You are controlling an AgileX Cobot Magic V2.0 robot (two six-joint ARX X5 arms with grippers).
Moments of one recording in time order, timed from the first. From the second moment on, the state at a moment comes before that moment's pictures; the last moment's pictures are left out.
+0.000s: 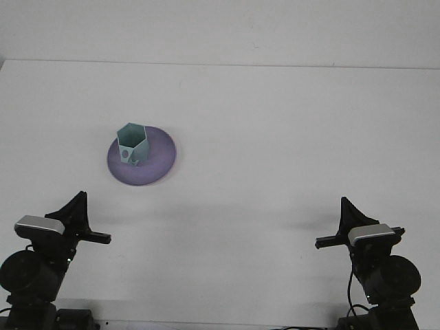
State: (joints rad) left arm -0.01 0.32 0.54 -0.16 0.10 0.06; right arm 0.12 0.34 0.41 -0.14 -0.04 0.02
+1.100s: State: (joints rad) left arm 0.02 0.04 0.21 0.06 0.07 0.02; right arm 0.12 0.34 0.41 -0.14 -0.03 0.02
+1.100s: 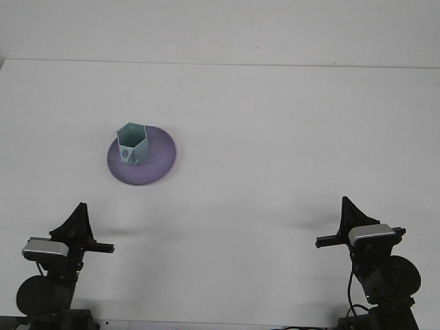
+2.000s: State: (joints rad) left arm 0.02 0.00 0.03 0.17 0.13 -0.01; right arm 0.12 0.33 0.41 -0.12 -0.03 0.02
